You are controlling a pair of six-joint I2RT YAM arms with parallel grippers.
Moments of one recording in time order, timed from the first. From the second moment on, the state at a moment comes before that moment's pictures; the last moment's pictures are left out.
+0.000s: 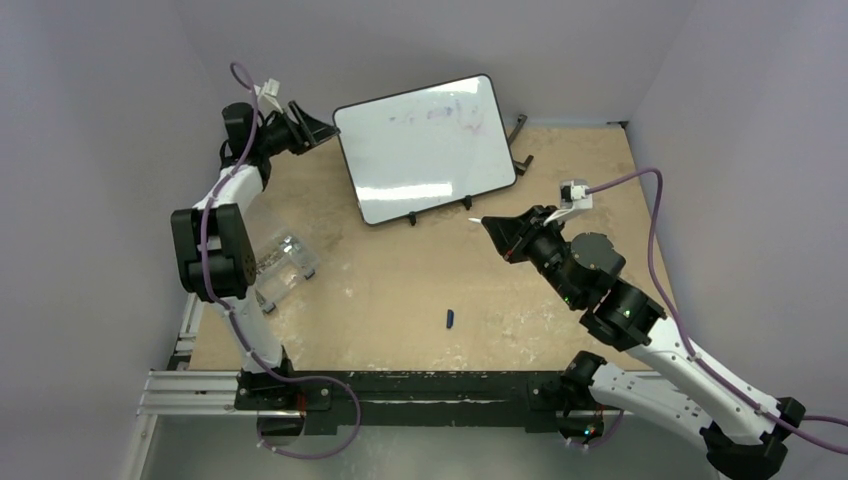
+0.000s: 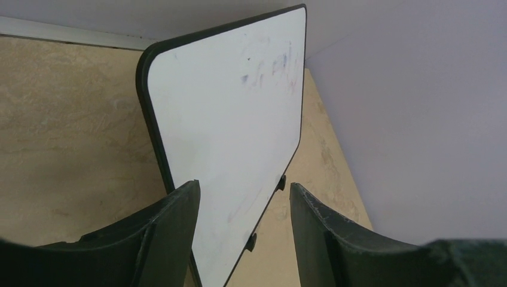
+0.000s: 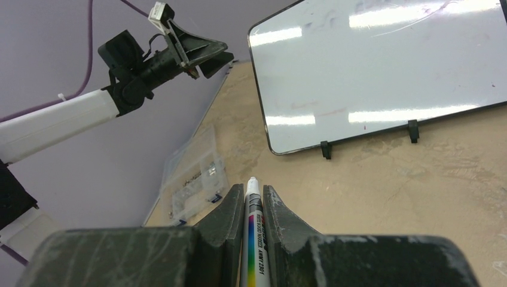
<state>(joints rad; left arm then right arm) 0.14 1.92 1.43 0.26 0.89 -0.67 0.83 0.72 0.86 -0.18 0.32 0.60</state>
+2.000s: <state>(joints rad) 0.09 2.41 1.68 0.90 0.99 -1.19 0.83 0.75 0.86 -0.19 0.31 0.56</state>
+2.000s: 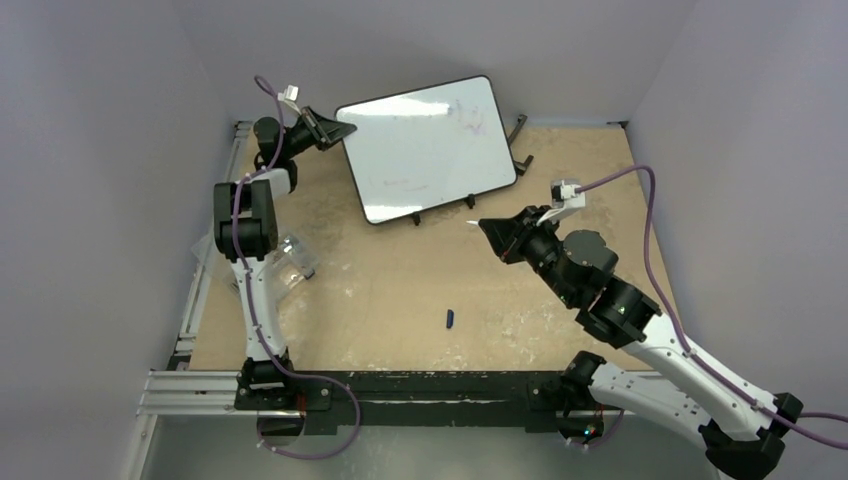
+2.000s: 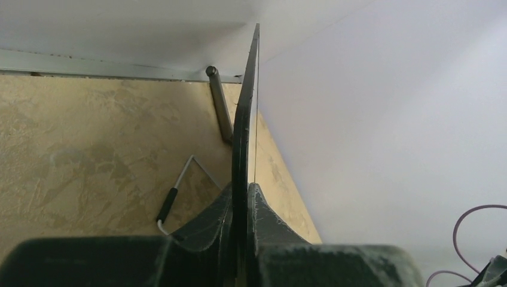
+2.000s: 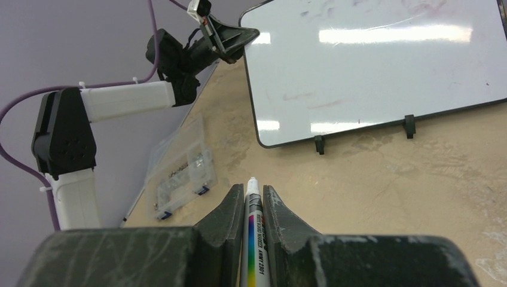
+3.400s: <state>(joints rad) -0.05 1.99 0.81 1.38 1.04 -1.23 0.83 0.42 0.79 -0.31 0.29 0.65</state>
